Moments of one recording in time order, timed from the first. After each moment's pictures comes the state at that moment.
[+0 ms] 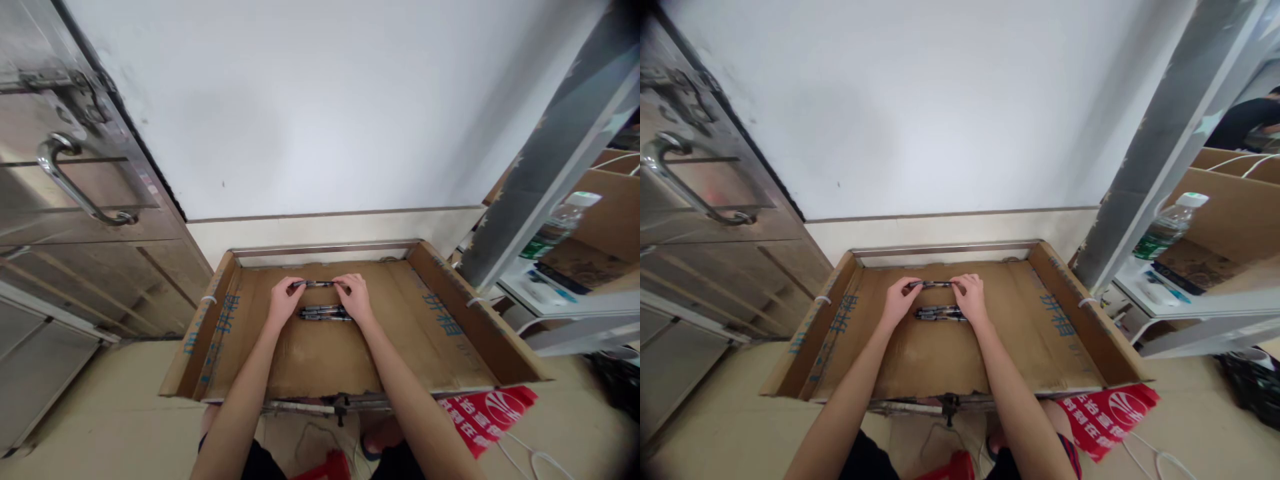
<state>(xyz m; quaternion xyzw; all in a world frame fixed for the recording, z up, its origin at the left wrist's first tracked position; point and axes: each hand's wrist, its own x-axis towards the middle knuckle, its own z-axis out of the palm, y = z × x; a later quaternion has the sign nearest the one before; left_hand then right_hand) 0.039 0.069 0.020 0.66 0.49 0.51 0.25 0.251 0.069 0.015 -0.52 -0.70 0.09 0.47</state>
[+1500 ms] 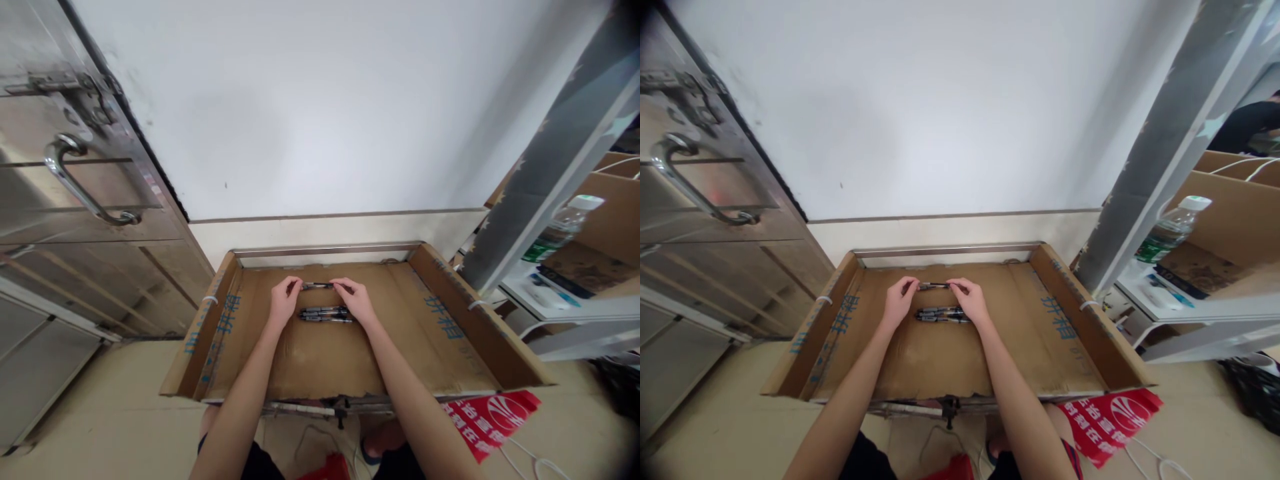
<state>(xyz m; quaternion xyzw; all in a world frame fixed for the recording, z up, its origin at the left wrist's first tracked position) 0.039 0.068 0.024 0.65 0.48 0.53 0.27 0.247 0.066 0.024 -0.45 -0.62 0.35 0.54</state>
